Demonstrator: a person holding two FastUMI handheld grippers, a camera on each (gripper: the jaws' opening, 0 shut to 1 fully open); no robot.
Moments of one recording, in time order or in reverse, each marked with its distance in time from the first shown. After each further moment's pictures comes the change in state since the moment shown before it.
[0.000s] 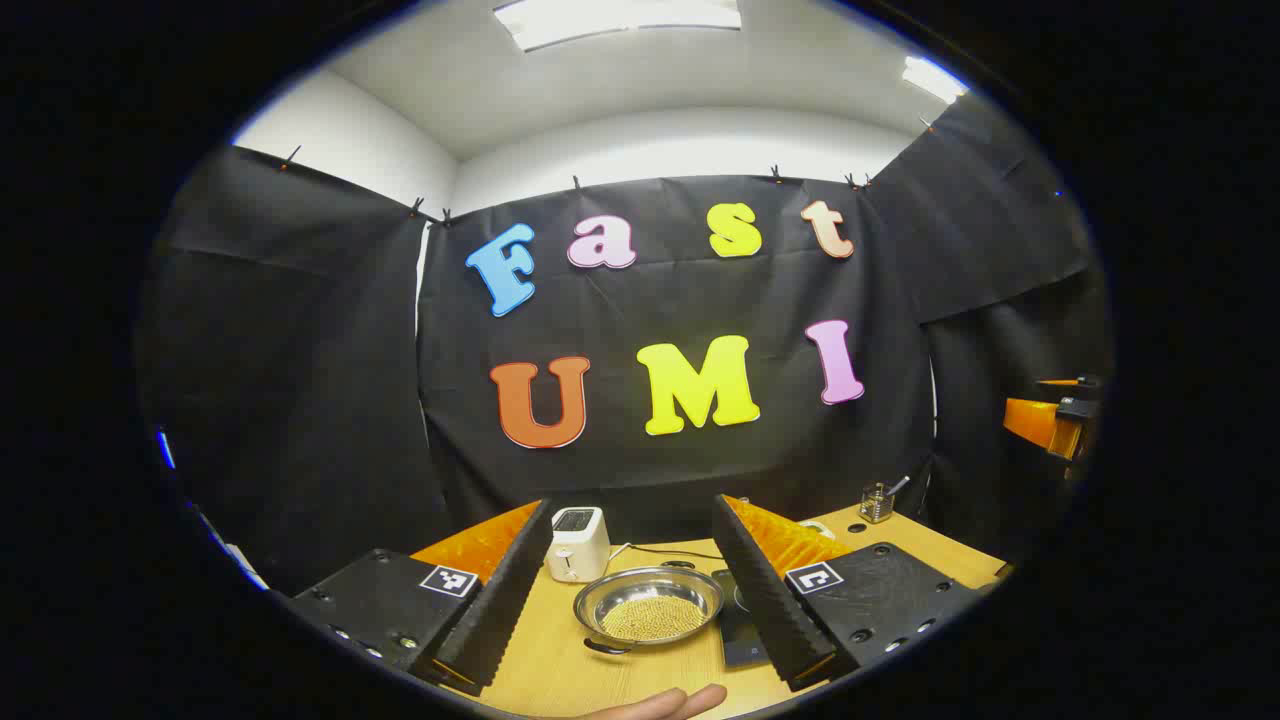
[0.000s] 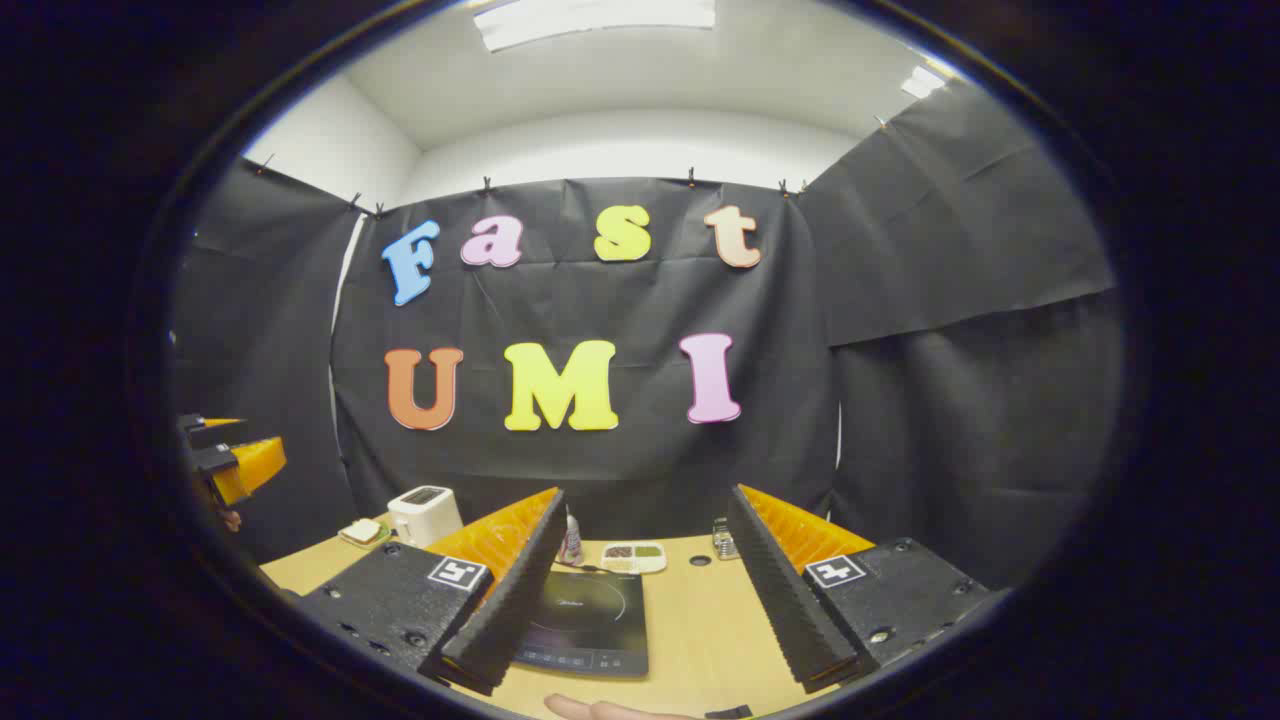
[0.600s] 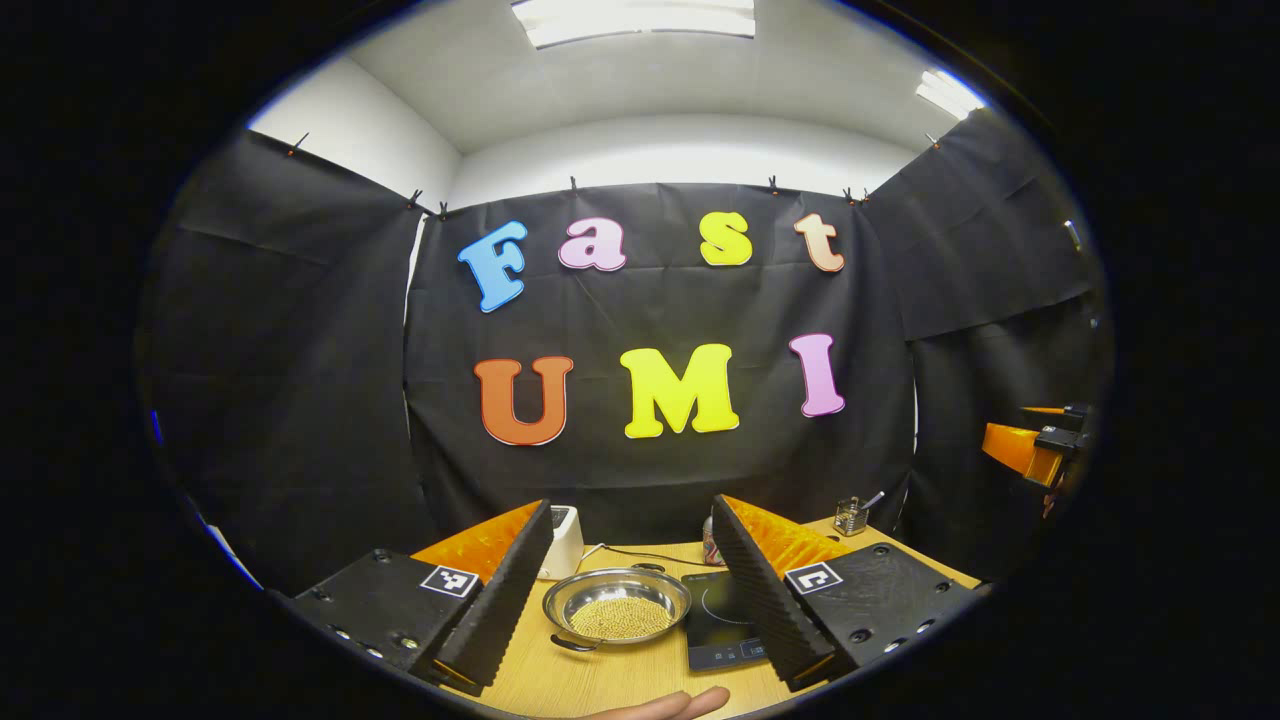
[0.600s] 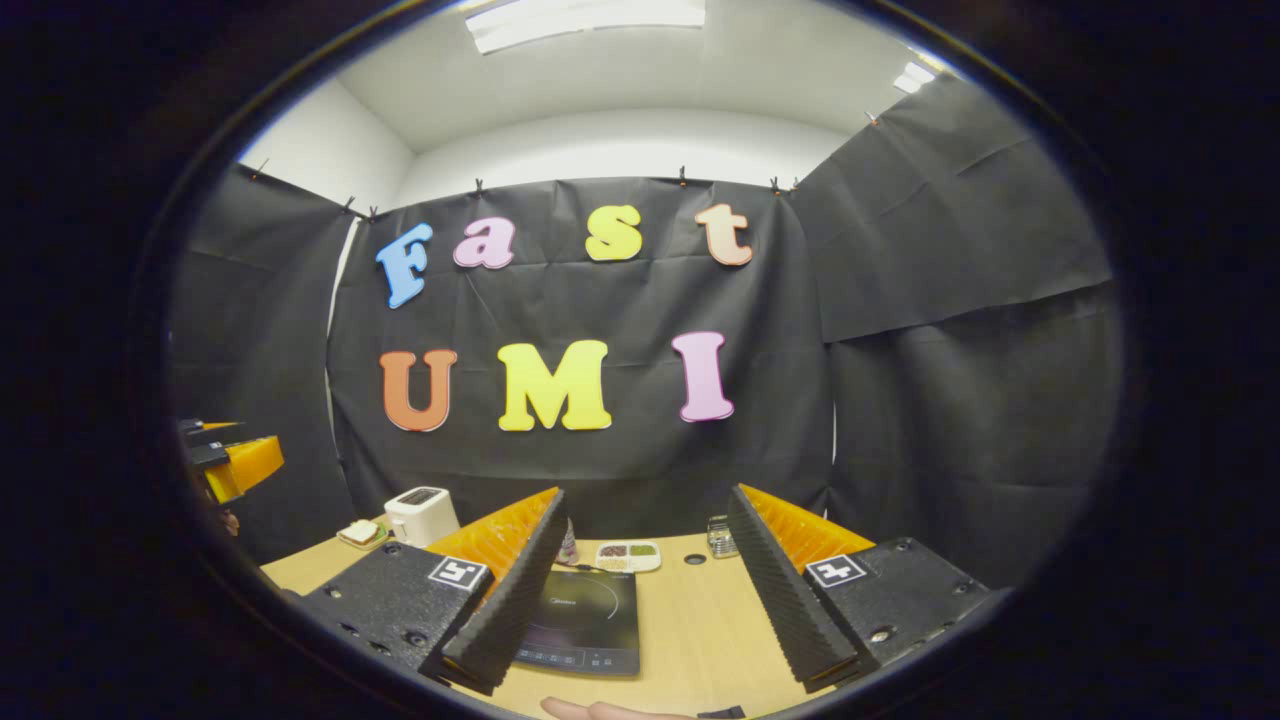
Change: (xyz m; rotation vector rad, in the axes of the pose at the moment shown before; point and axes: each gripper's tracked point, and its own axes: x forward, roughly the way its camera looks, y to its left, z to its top) left arm -0.002 -0.011 0.006 -0.056 -0.011 -0.006; right arm 0.001 -0.018 -0.003 -0.004 -0.009 -0.018
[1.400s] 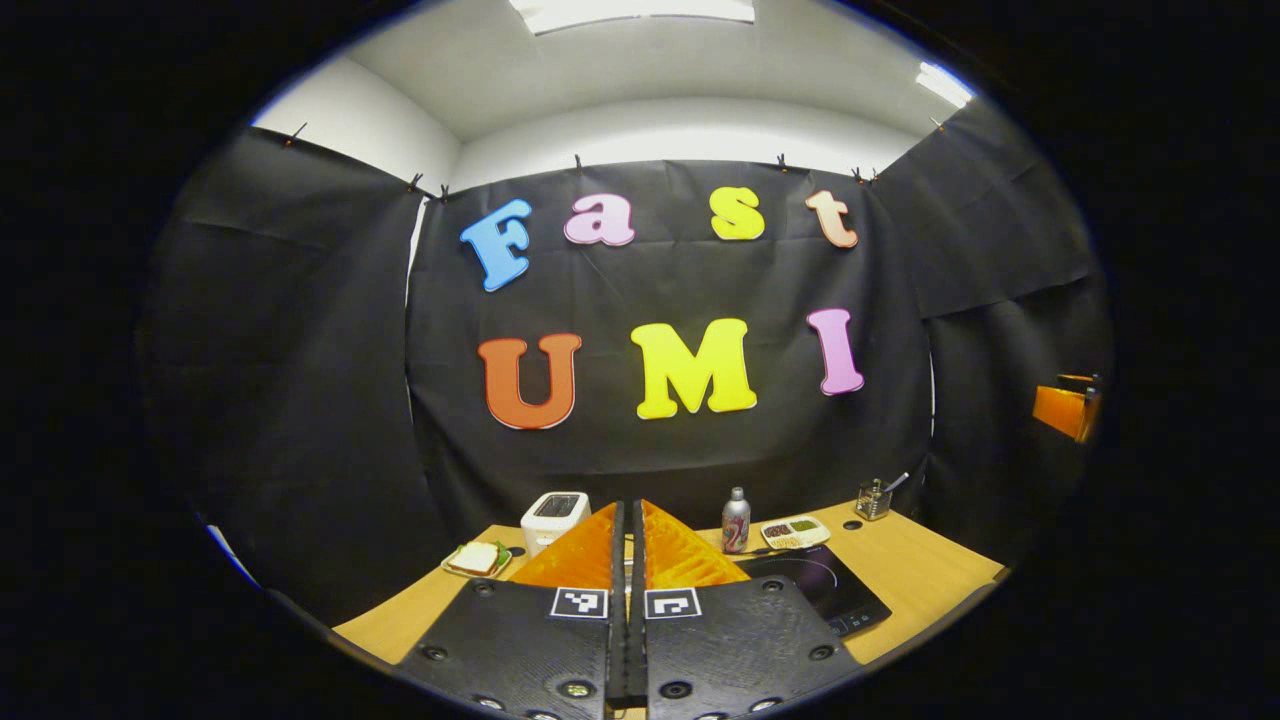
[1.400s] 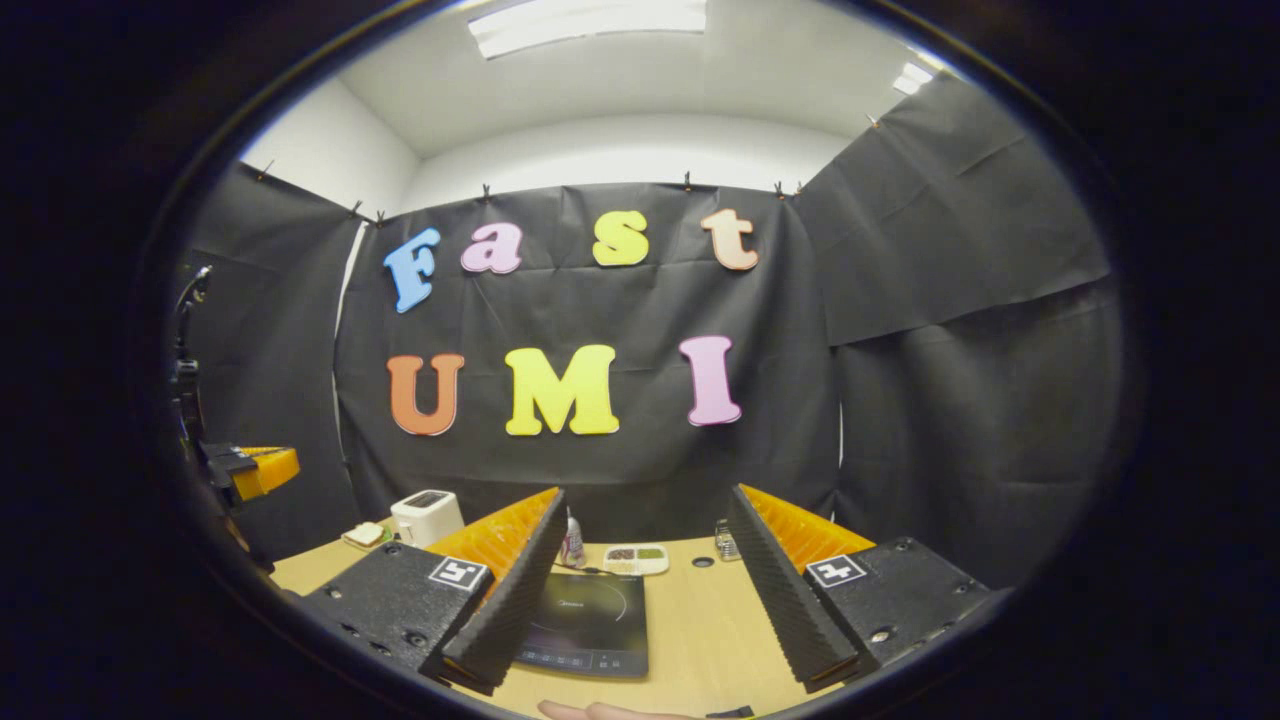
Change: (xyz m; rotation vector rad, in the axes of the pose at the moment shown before) left arm 0.041 0.016 -0.051 0.008 0.072 0.008; right arm -0.002 0.008 -0.011 -0.004 -0.019 0.013
